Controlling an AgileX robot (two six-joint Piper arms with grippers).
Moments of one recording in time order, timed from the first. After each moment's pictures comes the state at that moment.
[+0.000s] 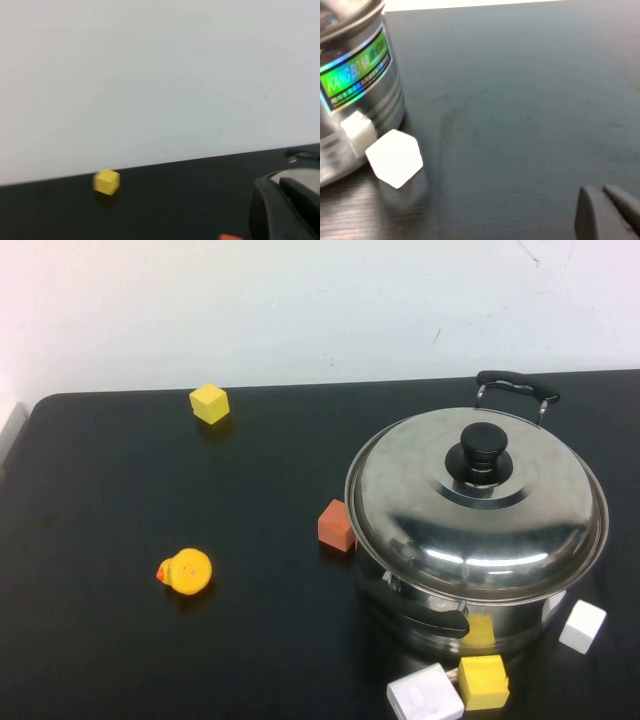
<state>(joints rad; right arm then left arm) -0.05 -0.01 0.02 -0.01 0.42 0.03 -0.66 0.55 -0.91 0.56 0.60 -0.67</state>
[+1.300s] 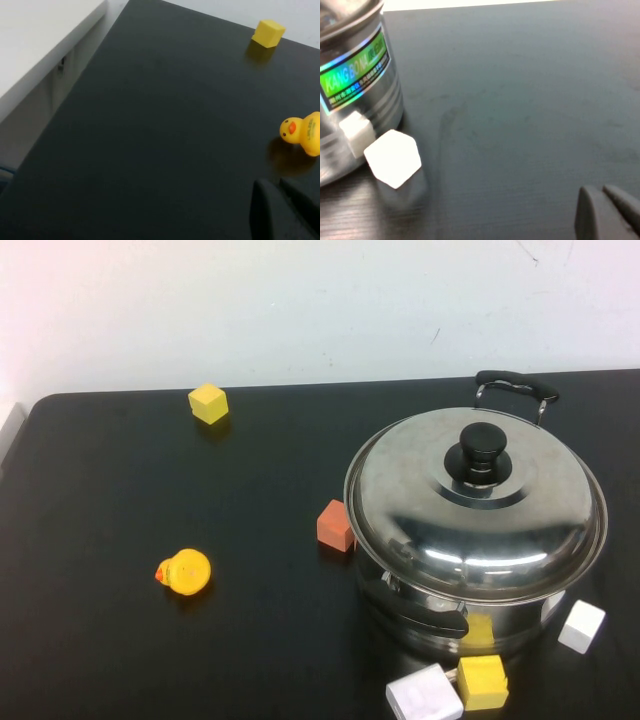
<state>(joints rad) -0.05 -0.01 0.02 -0.01 0.42 0.03 0.06 -0.01 0.02 -0.03 0.35 -0.29</state>
